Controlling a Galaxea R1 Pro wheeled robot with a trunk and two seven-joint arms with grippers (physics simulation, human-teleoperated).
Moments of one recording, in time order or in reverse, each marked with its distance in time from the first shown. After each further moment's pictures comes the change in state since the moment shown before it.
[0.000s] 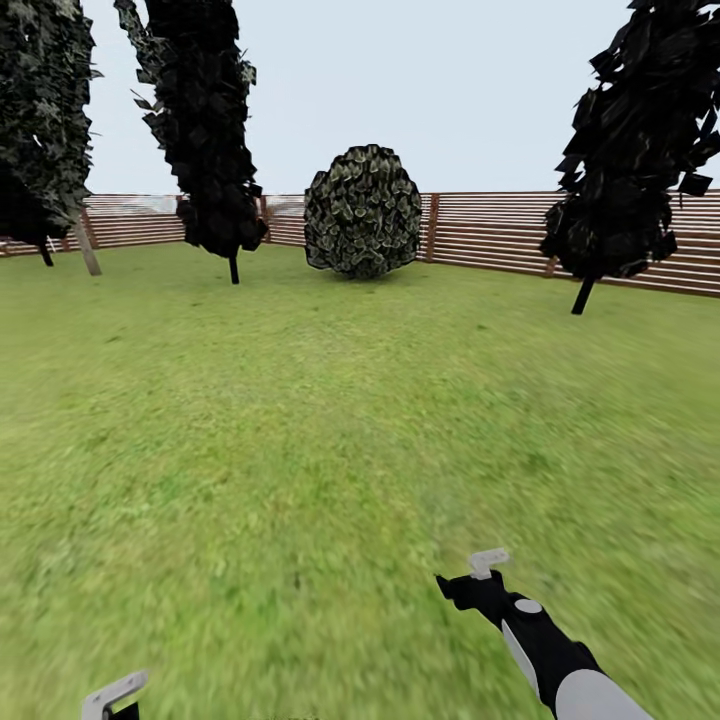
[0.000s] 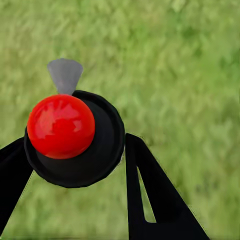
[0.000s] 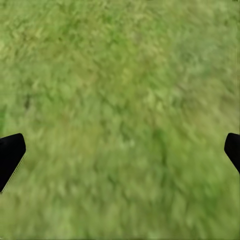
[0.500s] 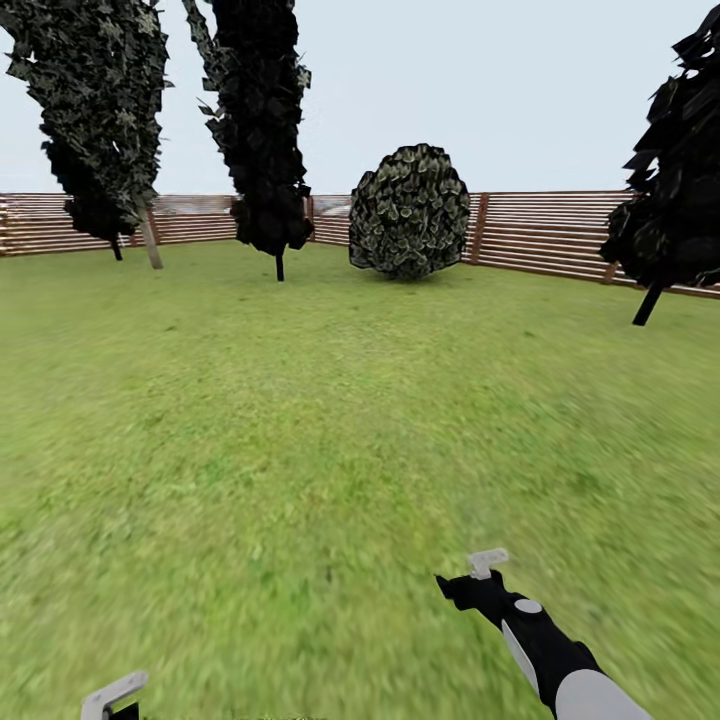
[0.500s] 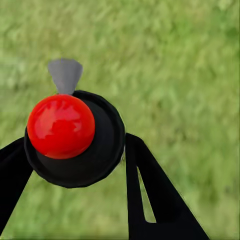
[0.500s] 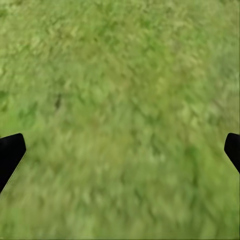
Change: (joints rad) left arm 0.000 0.000 0.000 0.000 0.000 0.000 0.000; right arm 0.000 0.000 0.000 0.000 0.000 0.000 0.000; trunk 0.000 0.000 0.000
